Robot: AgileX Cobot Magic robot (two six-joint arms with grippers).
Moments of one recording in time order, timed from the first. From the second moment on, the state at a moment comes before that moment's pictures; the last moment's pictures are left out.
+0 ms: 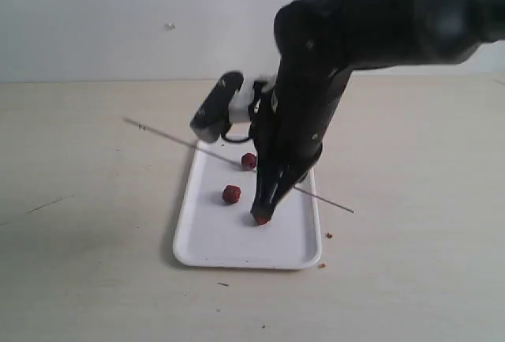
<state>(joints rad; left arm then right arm) -0.01 0.01 0.00 -0.05 0.36 0.05 0.56 1.85 -1.35 -0.05 0.90 -0.45</state>
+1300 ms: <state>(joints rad) -0.01 0.01 0.00 0.00 0.18 0.23 0.06 1.55 -1.01 -0.03 0.27 -0.08</state>
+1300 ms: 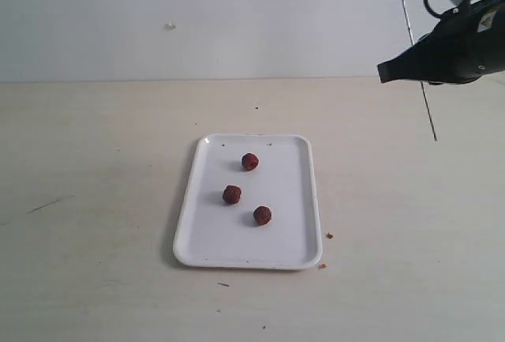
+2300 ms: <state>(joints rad) -0.01 0.27 -0.38 0.07 -0.54 -0.57 0.06 1.75 -1.27 0.26 0.58 -0.44</state>
